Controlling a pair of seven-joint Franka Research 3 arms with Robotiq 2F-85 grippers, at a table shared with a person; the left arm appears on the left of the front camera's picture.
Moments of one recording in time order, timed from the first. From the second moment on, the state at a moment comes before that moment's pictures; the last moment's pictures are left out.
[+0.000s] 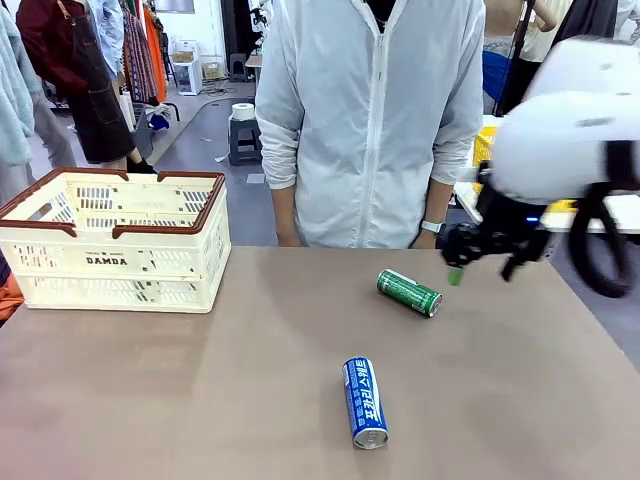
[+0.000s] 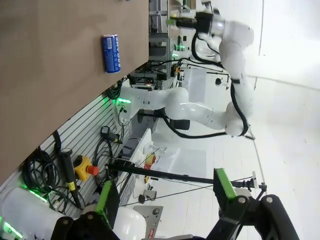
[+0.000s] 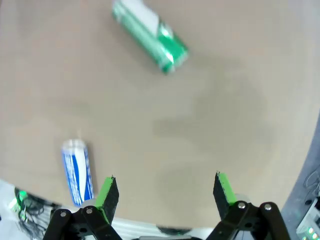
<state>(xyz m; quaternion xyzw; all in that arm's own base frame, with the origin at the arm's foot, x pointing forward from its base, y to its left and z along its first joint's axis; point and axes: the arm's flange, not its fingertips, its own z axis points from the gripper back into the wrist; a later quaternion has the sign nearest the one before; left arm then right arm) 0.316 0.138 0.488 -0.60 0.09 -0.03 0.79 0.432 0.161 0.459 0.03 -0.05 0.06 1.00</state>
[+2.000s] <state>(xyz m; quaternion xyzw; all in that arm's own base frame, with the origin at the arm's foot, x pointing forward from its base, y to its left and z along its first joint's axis) 0.316 0.138 0.488 -0.60 0.09 -0.03 0.79 0.553 0.189 0.350 0.07 -0.12 0.45 0.88</state>
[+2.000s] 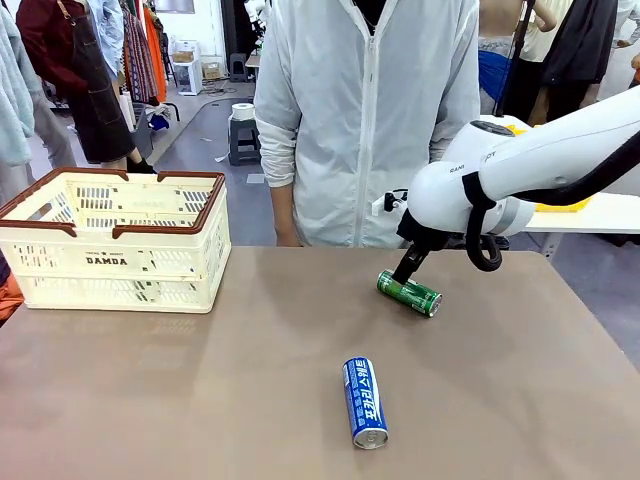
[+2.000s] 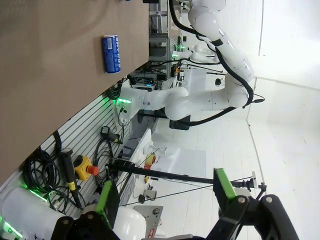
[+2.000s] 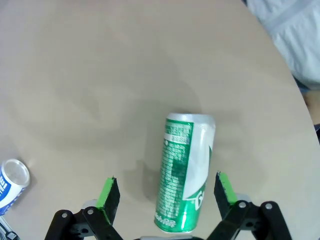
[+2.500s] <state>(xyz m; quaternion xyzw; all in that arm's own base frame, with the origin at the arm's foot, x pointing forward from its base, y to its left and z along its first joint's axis) 0.316 0.138 0.488 -0.60 0.09 -0.03 0.79 0.552 0.185 0.338 0.06 -0.10 0.43 0.90</state>
